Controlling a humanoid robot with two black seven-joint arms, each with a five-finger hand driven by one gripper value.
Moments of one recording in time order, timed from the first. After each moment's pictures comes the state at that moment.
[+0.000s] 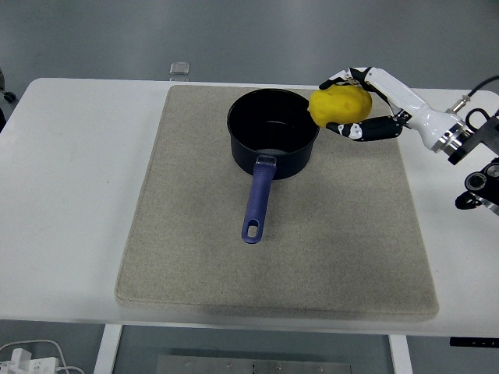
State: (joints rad) left arm -0.01 0.00 -0.05 -0.25 -0.05 -0.04 0.06; right arm 1.04 -0.55 0.18 1.16 -0.92 -0.23 0.51
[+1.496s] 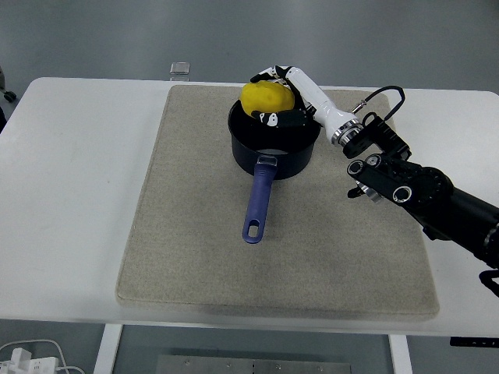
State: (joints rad) left arm -0.01 0.00 -0.05 -0.25 -0.05 -0.04 0.06; right arm 1.07 -0.01 0.16 0.58 -0.76 -0.26 0.50
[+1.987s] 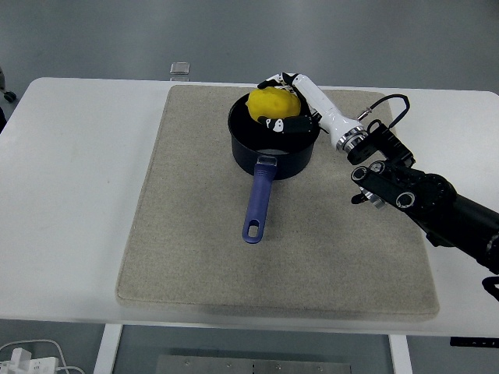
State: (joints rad) left arm 0.00 0.00 -0.05 -0.25 -0.05 -0.04 0.06; right arm 1.05 -0.02 0.16 0.58 -0.76 -0.27 0.51
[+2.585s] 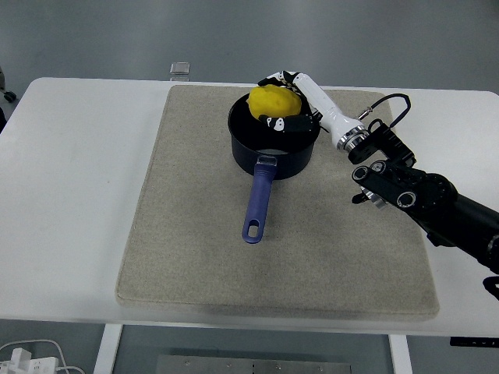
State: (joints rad) left arm 0.00 0.00 -0.05 -0.25 -0.05 -0.04 0.06; right arm 1.05 -0.02 0.16 0.58 -0.76 -0.27 0.52
